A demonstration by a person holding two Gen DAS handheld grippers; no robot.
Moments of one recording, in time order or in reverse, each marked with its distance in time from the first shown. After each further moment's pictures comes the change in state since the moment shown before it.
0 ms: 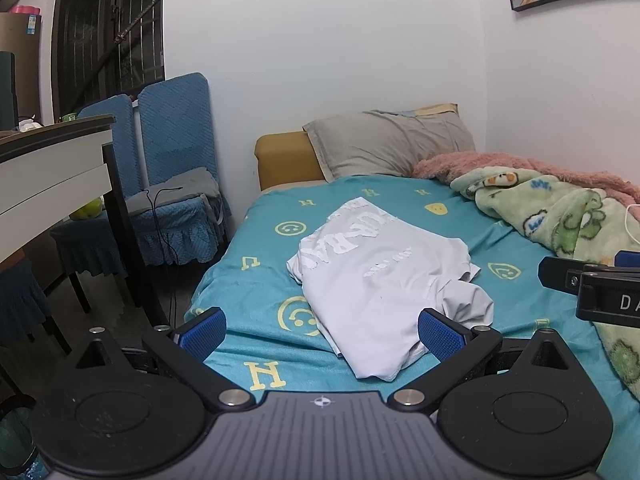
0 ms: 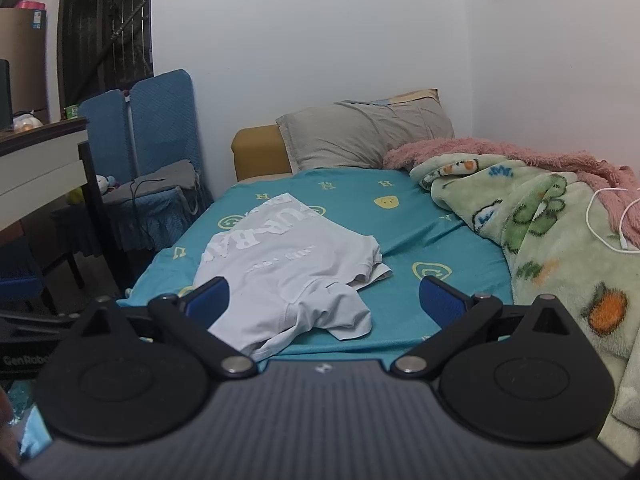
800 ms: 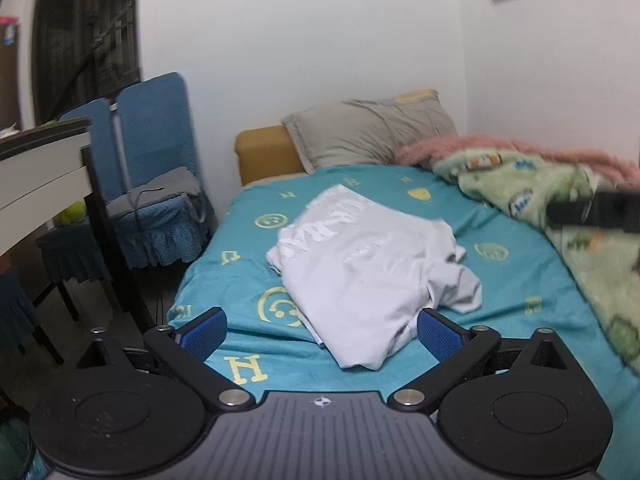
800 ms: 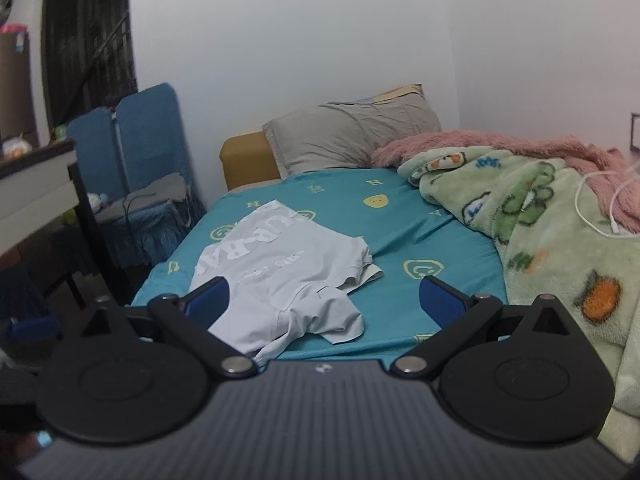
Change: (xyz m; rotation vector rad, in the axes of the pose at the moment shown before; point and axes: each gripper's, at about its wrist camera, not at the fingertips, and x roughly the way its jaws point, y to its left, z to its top) left arm 0.020 -0.020 -0.013 0.079 0.020 -0.045; right arm -0.005 -0.019 0.004 0.104 -0.014 -0.022
